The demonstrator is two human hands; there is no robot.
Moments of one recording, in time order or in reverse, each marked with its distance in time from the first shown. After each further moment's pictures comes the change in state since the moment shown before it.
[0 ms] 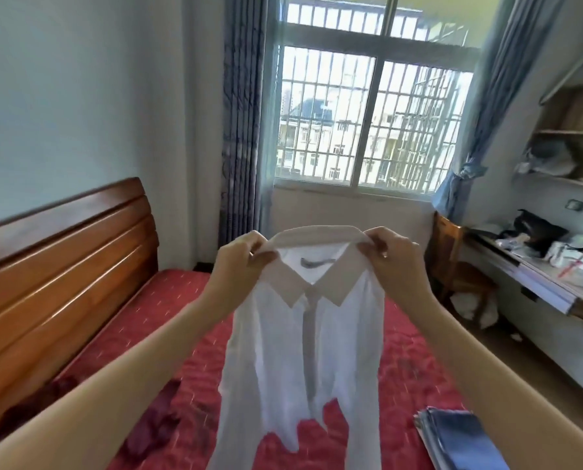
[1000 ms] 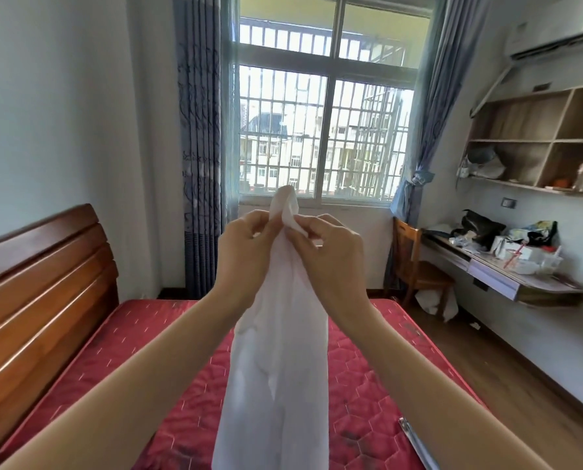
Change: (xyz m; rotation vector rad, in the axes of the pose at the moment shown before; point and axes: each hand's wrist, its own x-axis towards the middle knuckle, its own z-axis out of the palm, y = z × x) left_hand 0.039 0.063 -0.021 -0.567 0.057 -0.069; right_hand 0.009 -0.121 0.018 0.207 0.212 -0.032
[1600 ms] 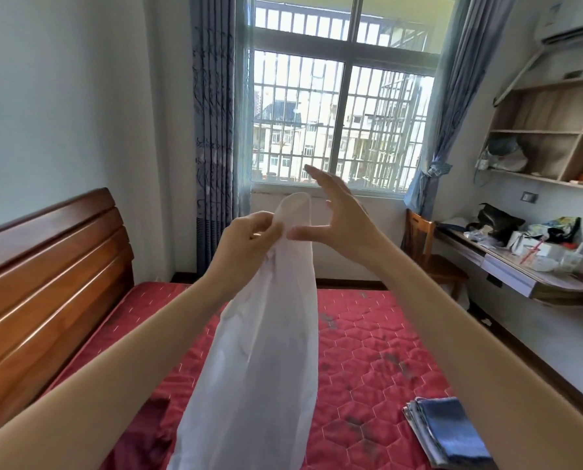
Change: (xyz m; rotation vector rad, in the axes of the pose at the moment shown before) left_hand -0.004 -0.022 -0.022 0.136 -0.200 0.027; right_hand 0.038 0.024 -0.016 0.003 -0.472 -0.040
